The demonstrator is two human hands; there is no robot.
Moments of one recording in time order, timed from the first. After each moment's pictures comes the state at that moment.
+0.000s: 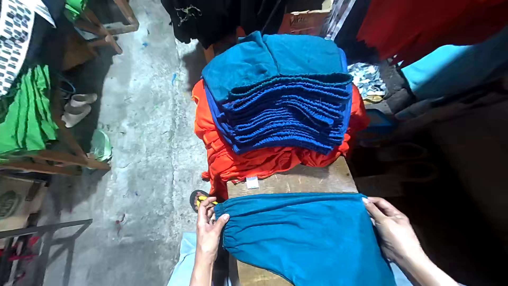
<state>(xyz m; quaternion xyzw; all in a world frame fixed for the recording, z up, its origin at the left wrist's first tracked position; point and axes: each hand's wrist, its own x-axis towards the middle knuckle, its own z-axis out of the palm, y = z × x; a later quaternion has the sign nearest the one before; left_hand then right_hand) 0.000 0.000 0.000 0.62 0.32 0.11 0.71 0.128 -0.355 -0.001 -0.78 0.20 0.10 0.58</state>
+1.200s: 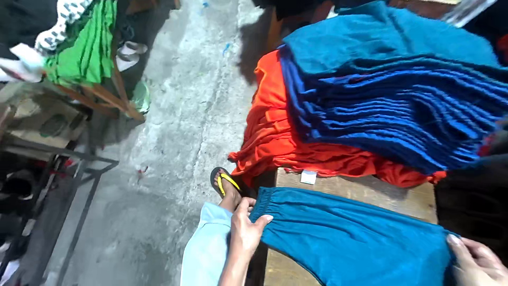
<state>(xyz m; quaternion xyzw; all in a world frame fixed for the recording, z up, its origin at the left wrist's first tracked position) -0.029 -0.017 0.021 0.68 0.43 0.02 0.60 0.133 -0.356 0.009 -0.86 0.10 0.05 0.50</state>
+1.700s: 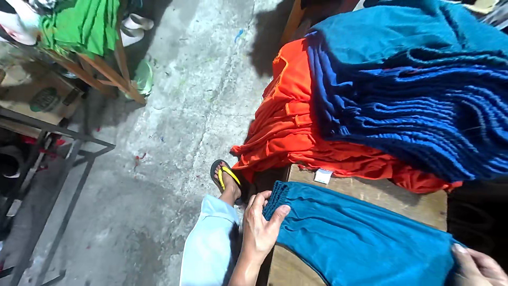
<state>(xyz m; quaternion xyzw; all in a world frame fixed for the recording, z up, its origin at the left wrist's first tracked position) -0.028 -0.024 0.020 0.70 0.38 0.10 0.60 0.131 -0.355 0.005 -0.87 0.11 0.03 0.49</state>
